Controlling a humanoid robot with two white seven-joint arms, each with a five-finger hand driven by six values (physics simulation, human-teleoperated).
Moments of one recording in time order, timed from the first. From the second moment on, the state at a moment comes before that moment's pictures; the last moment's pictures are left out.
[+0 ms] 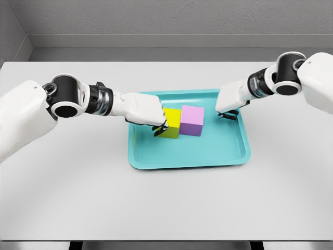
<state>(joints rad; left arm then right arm) -0.96 0.54 -1.02 -1.44 -0.50 -0.61 -0.61 -1.28 -0.61 1.46 -1.18 0.59 -0.61 0.61</state>
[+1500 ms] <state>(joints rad) -0.91 0.50 -1.07 -1.52 -0.58 -0.61 -0.61 -1.29 -0.64 1.46 -1.24 0.58 -0.61 0.61</state>
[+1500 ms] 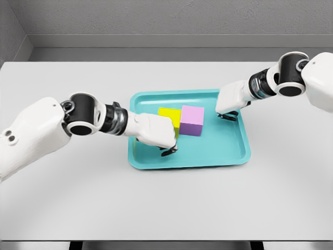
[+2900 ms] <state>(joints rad) -0.91 0.45 -1.09 -1.42 -0.57 -0.61 -0.61 -1.29 -0.62 1.47 -1.24 0.58 -0.61 0.61</state>
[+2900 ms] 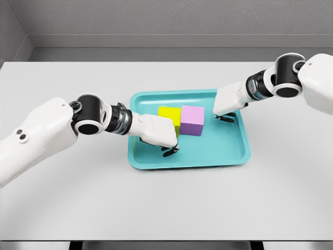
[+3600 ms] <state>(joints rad) -0.92 0.45 -1.09 -1.41 -0.58 -0.61 -0.61 -1.29 -0.62 1.47 -1.27 0.58 -0.61 0.61</state>
